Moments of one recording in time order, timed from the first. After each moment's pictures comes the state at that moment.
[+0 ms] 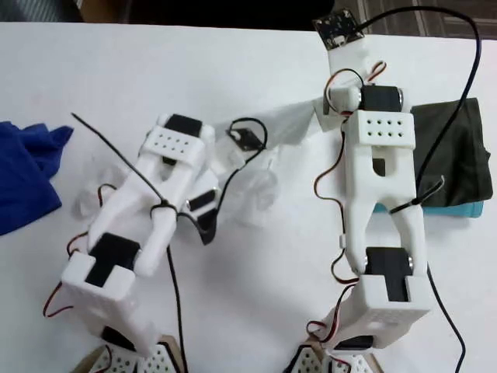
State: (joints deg) left arm 10.6 13.1 5.1 90.3 -34.5; right arm -3.3 9.2 -13.5 68.9 23.2
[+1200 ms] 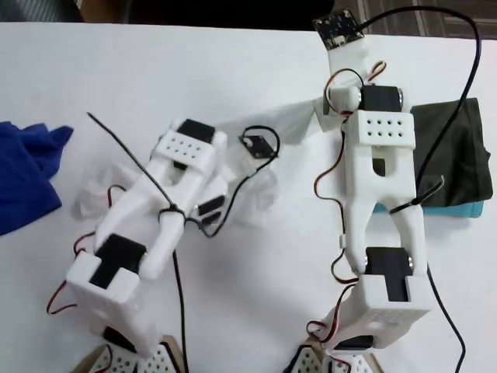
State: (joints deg) left arm 14.1 13.1 6.0 89.0 -34.5; right arm -3.3 9.2 -13.5 68.9 23.2
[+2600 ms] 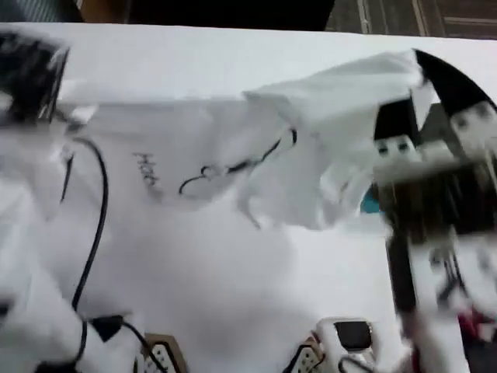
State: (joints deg) left arm -17.9 -33.2 -34.3 101.3 -22.4; right arm -6.2 -43.5 -29.2 74.5 36.5
